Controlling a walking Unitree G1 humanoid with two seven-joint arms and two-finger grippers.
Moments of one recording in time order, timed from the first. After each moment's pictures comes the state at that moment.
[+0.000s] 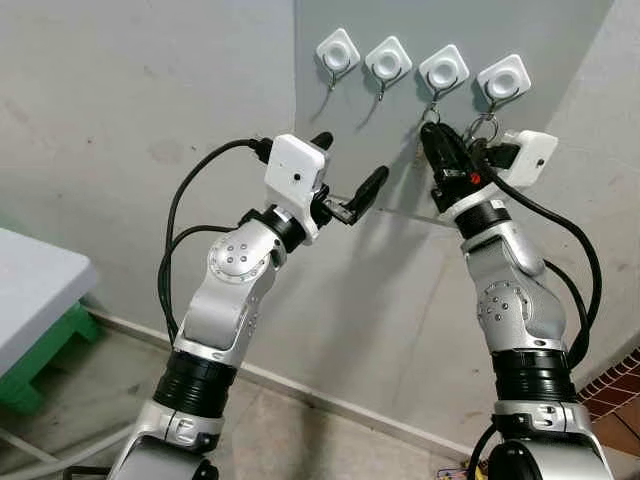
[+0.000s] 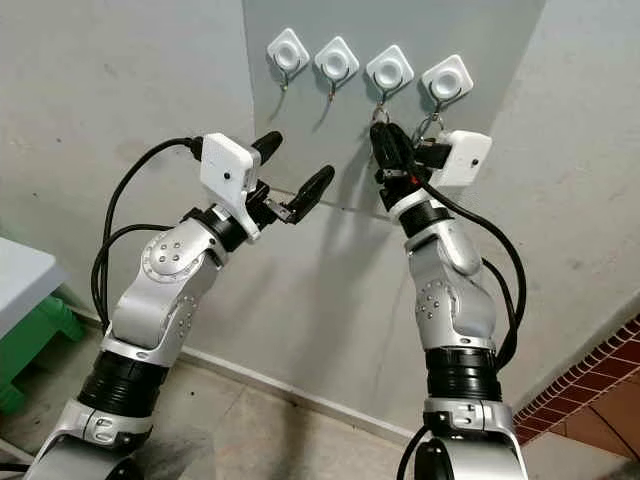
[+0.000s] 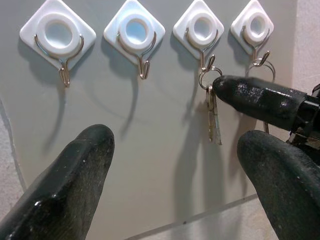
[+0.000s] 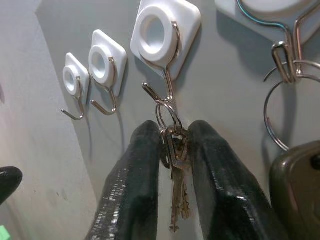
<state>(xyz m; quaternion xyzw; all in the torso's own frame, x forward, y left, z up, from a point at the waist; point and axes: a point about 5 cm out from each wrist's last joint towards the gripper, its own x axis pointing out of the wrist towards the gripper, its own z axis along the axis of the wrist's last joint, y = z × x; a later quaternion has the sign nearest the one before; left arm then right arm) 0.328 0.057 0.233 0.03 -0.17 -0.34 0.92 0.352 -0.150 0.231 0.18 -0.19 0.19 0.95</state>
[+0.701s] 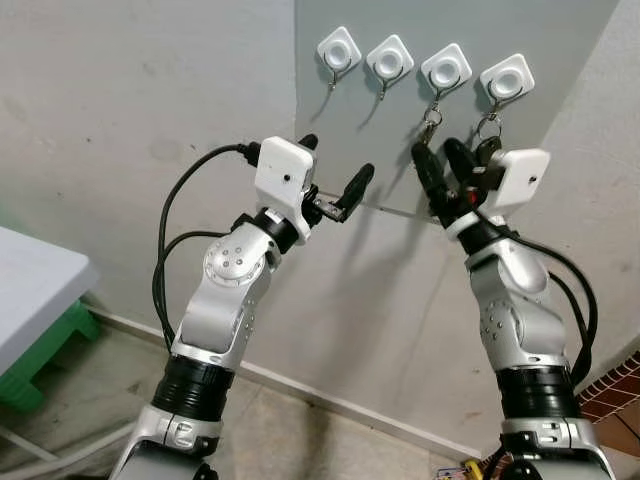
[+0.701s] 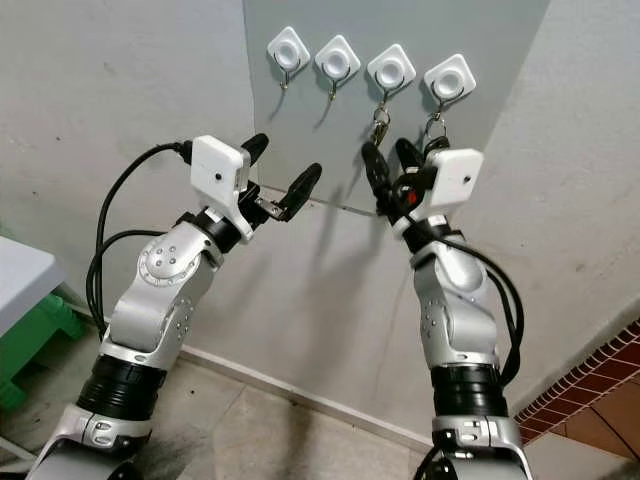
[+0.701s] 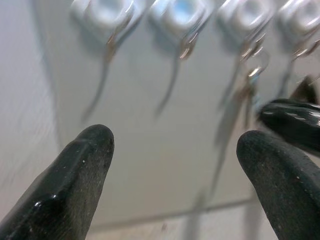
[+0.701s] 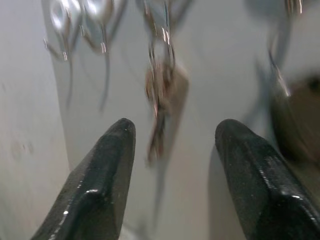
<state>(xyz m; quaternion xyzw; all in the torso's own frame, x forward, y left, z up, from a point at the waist) 0.332 0.070 0.214 0.00 -0.14 -0.27 0.95 0.340 -0.158 0.198 0.07 -0.17 0.16 0.97</state>
